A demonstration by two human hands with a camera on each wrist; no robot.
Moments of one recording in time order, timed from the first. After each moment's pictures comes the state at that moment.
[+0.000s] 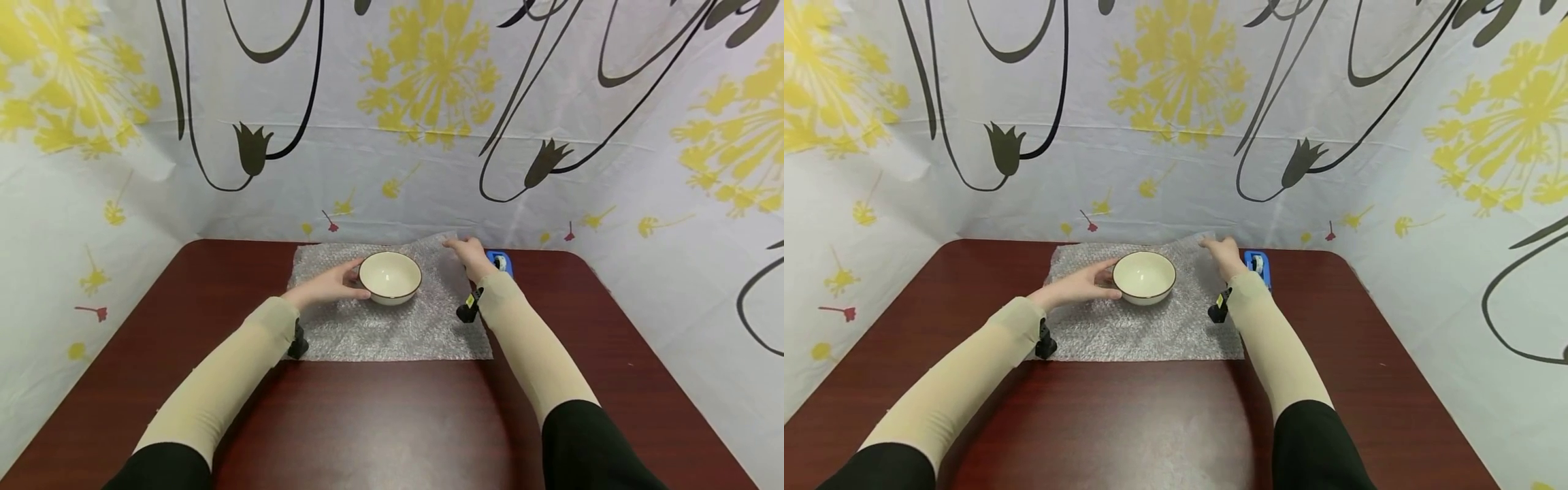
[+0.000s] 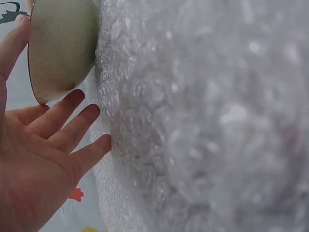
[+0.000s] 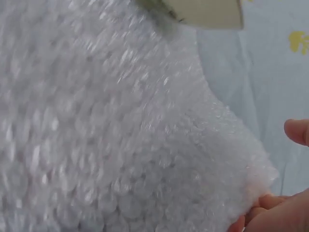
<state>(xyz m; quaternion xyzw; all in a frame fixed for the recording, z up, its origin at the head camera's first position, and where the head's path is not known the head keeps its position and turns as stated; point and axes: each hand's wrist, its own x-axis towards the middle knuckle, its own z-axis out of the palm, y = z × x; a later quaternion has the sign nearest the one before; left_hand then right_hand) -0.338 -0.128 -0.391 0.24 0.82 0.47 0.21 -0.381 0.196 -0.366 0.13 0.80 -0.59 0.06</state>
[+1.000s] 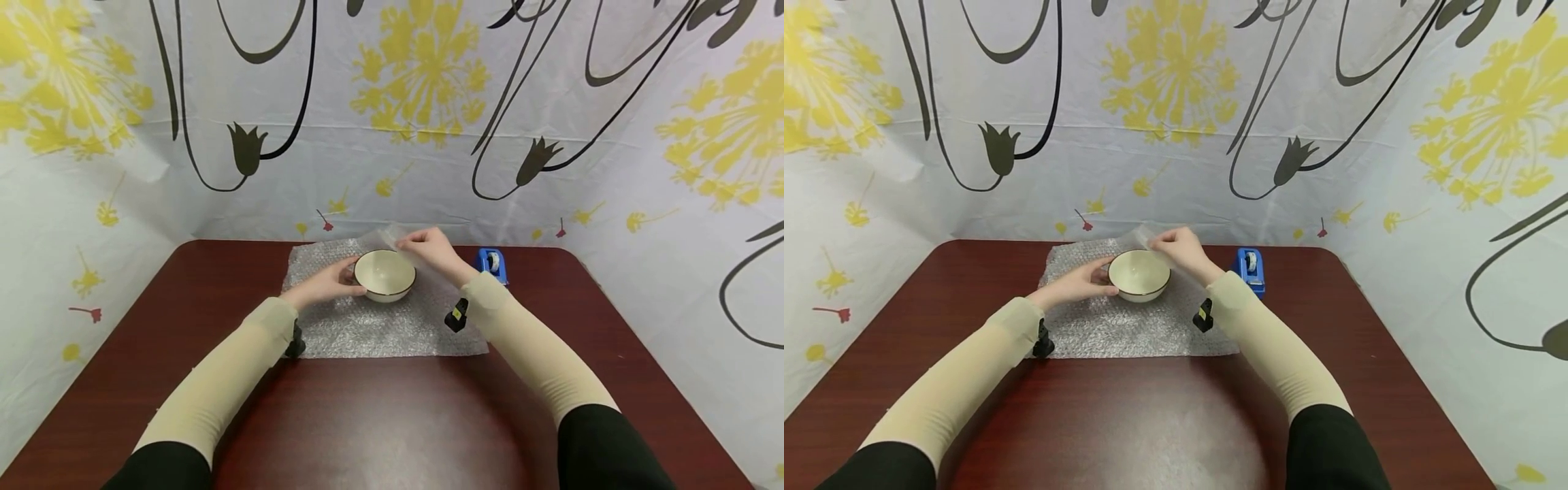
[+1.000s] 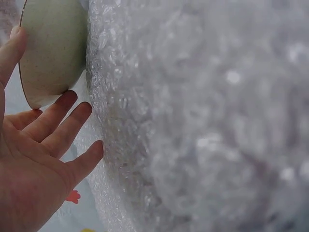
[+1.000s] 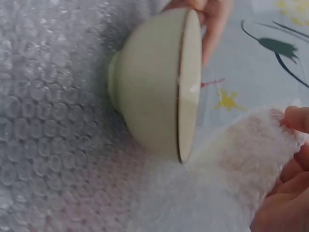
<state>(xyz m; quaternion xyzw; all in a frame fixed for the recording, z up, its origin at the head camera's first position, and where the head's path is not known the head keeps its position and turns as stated) -0.335 -0.125 -0.392 0.22 0.84 0.47 0.18 -0.337 0.132 -0.323 -0.12 0.89 -0.45 0.01</state>
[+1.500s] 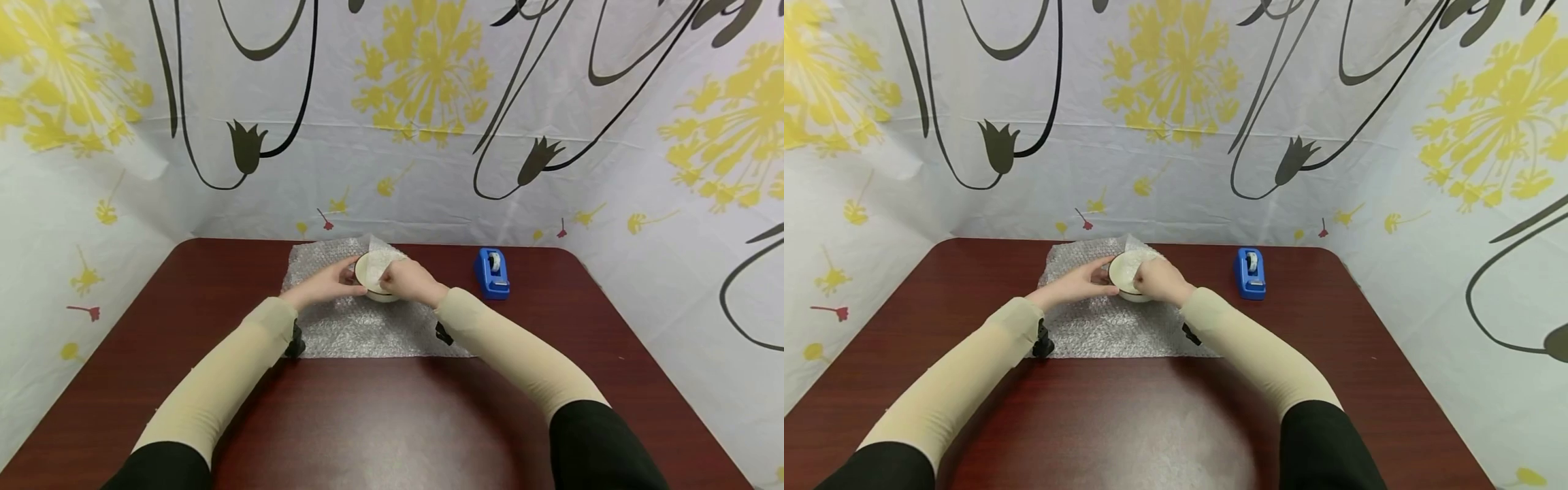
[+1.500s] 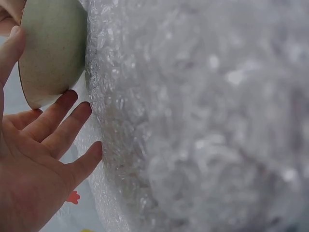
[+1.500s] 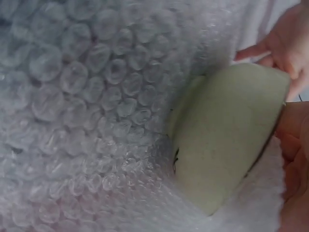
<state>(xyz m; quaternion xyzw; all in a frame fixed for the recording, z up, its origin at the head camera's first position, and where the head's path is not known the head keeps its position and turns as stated) -0.334 -0.127 -0.393 0.22 0.84 0.45 0.18 -0.324 0.089 -0.359 -0.28 0.95 -0.13 0.03</state>
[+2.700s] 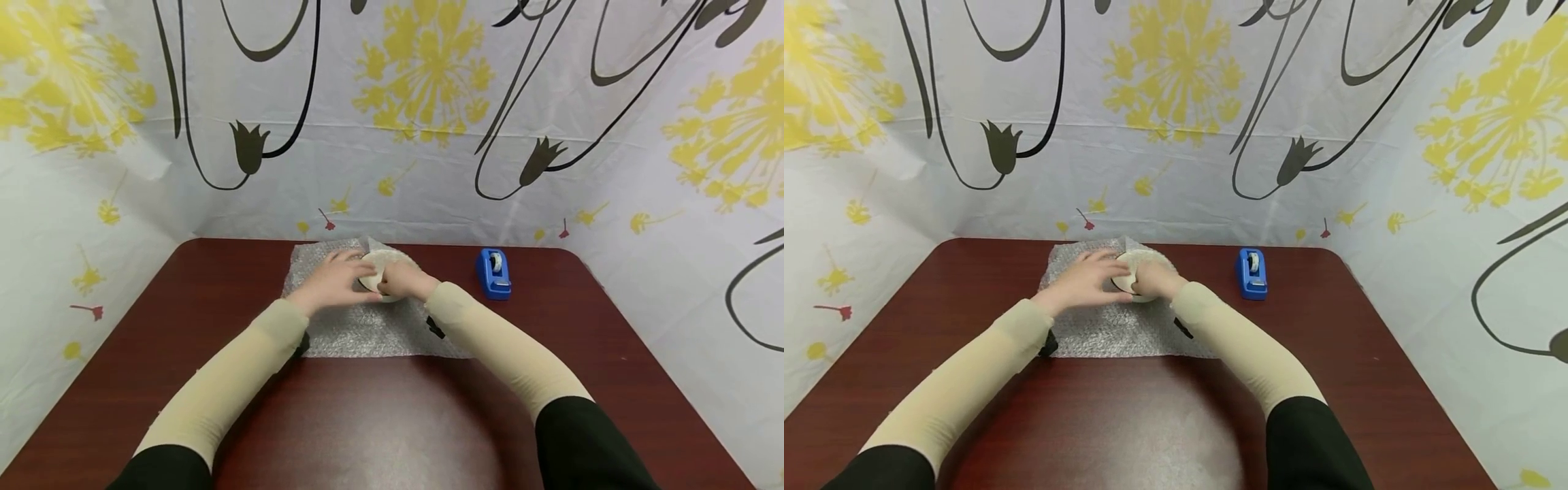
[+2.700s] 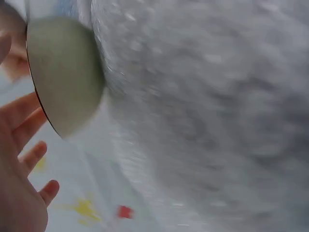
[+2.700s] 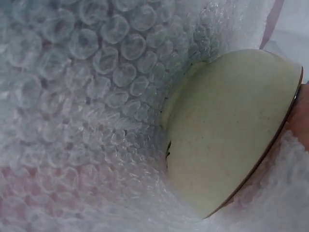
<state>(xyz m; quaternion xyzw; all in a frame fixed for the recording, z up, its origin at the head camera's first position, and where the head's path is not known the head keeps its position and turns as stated) -0.324 -0.110 -0.378 0.35 0.92 0.15 -0.02 -0.337 0.075 -0.361 -0.25 0.95 -0.04 0.16</state>
